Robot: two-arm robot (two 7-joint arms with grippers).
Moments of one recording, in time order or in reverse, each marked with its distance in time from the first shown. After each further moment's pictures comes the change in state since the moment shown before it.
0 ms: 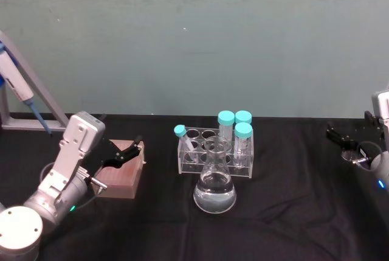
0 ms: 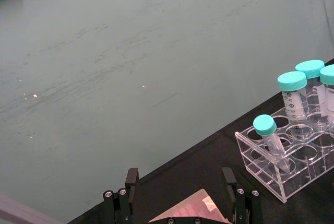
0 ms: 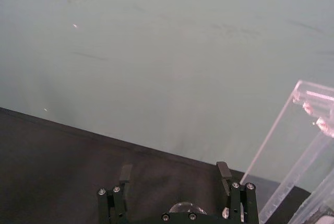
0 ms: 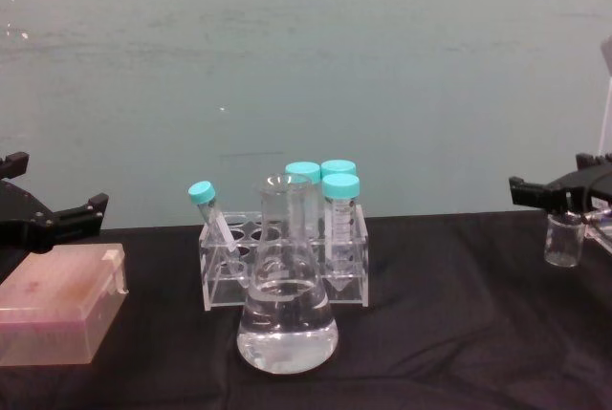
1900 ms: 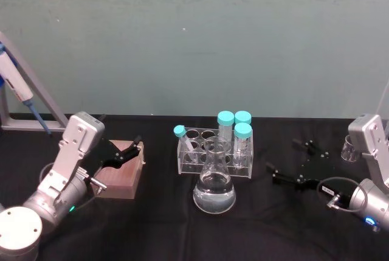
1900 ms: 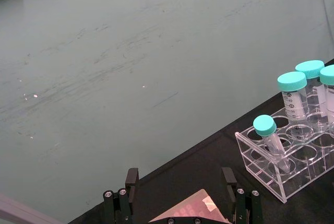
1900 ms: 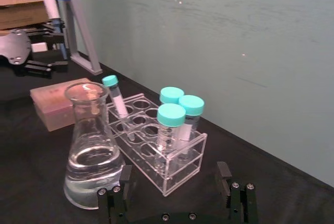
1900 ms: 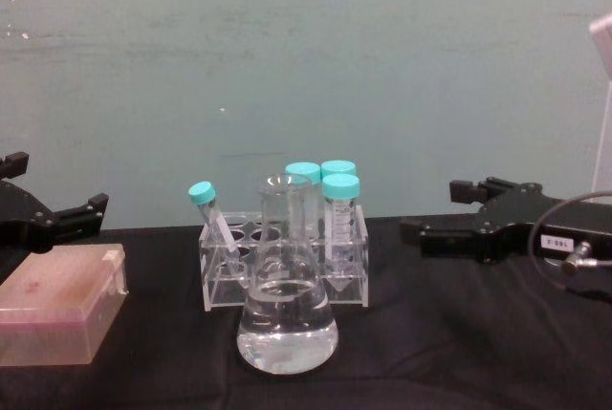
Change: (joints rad) left arm 0.000 0.000 0.000 0.000 0.000 0.000 0.000; right arm -0.200 0.173 -0.196 -0.382 0.293 0.047 0.461
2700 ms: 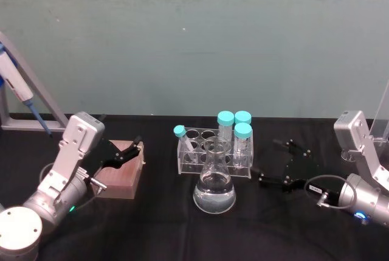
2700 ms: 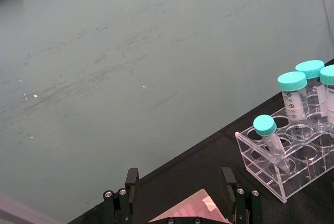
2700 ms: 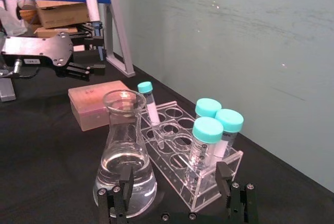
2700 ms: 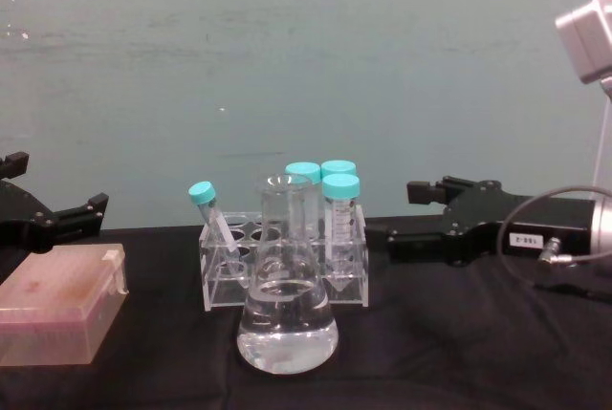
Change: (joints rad) left arm 0.000 0.000 0.000 0.000 0.000 0.000 0.000; right arm 0.089 0.016 -0.099 0.077 0.055 -0.043 0.096
